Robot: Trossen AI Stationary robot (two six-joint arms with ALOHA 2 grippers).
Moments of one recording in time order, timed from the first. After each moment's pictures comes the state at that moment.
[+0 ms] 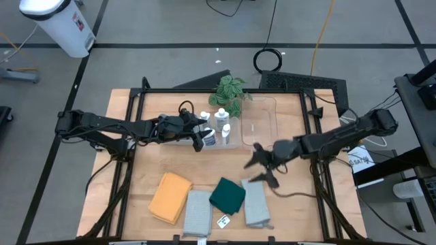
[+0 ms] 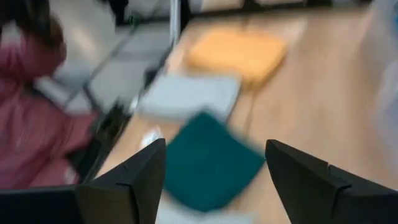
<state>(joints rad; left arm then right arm) 0.03 1.28 0.80 0.11 -0.34 -0.25 0.23 1.17 0.66 0.12 -0.16 0.18</state>
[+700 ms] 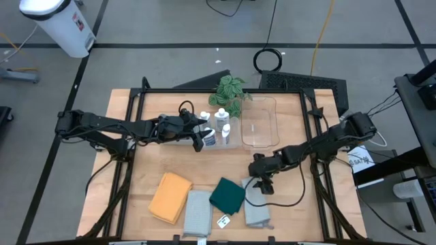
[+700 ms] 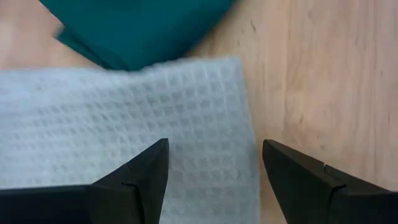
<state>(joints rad) 0.03 1.28 0.80 0.11 -0.34 -0.24 0.28 1.52 0.66 -0.08 -0.13 0.27</state>
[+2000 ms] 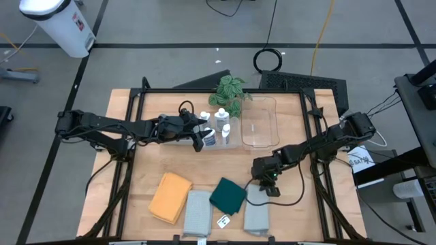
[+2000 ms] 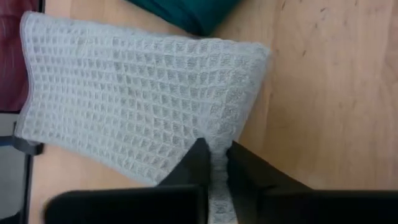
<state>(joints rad) 0.03 1.28 0.80 0.11 -0.34 -0.24 0.27 1.54 0.66 -0.17 -0.39 0.33</state>
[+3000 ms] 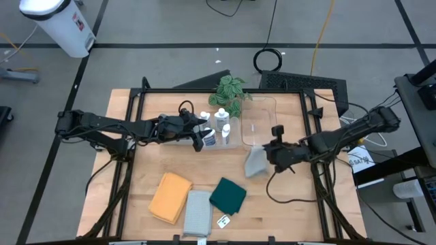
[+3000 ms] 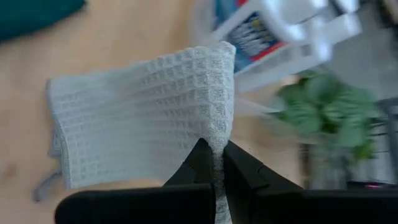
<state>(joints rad) 0.03 1.28 0.80 0.11 -0.34 -0.24 0.35 1.09 0.82 -0.65 0.57 -0.16</state>
